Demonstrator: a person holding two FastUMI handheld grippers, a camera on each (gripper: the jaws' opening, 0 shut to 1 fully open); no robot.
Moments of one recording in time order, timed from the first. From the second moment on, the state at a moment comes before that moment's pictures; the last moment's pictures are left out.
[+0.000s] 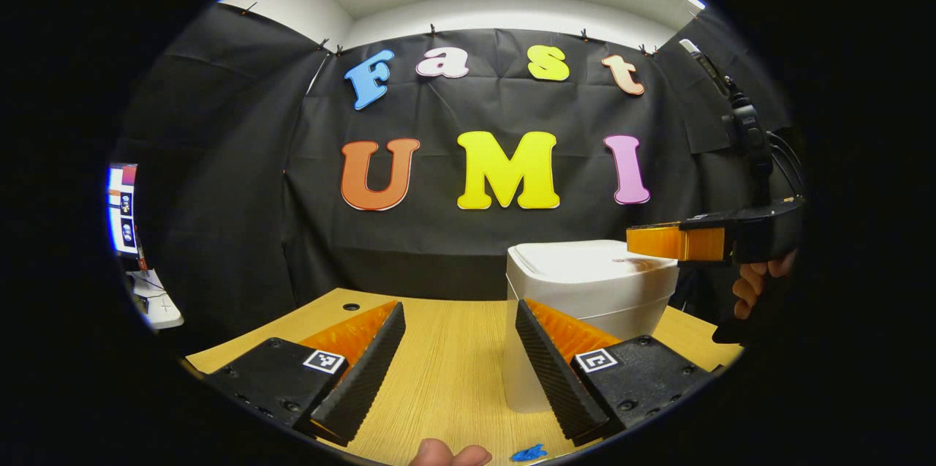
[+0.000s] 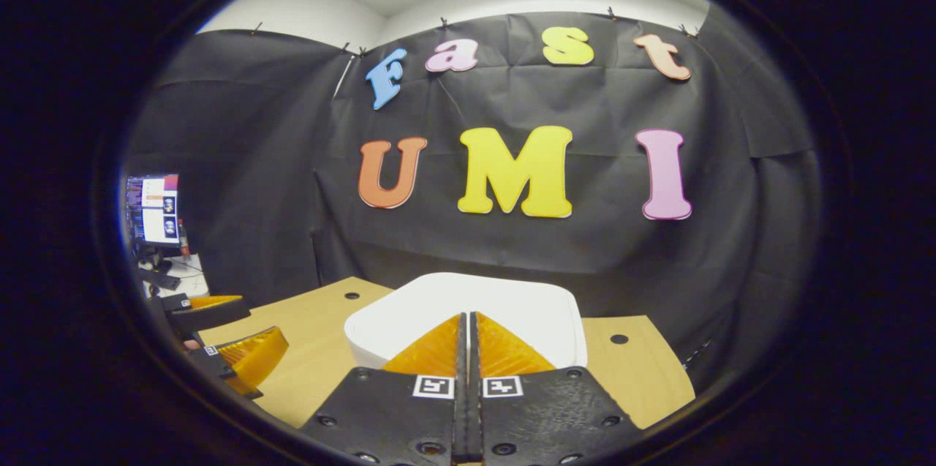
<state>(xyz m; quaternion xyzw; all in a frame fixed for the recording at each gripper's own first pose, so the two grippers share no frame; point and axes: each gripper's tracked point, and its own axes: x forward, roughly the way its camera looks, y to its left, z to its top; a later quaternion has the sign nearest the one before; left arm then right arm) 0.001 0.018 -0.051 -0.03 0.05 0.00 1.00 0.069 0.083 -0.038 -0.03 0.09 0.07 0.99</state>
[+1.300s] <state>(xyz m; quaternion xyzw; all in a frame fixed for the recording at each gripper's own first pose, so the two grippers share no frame) -0.003 -0.008 -0.063 -0.05 0.04 -0.01 1.00 0.049 0.070 0.015 -0.02 -0.02 0.09 1.00</state>
